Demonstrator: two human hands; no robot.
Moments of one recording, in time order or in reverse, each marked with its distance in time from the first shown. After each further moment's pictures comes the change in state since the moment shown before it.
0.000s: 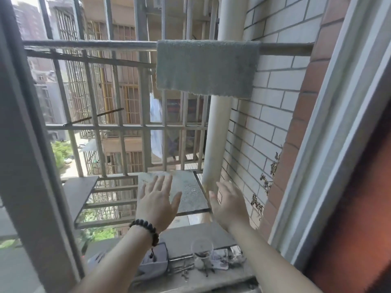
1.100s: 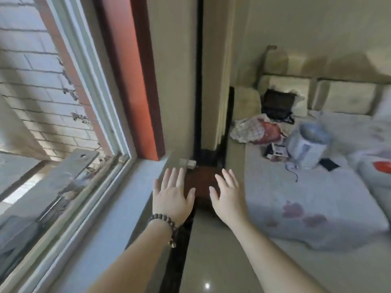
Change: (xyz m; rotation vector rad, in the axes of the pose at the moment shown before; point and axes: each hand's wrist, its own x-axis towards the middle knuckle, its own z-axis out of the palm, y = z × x) left_hand -0.324 0.136 0.040 -0.296 -0.497 1.005; right_hand -0.469 -0.012 -0.052 -0.378 0.322 1.034
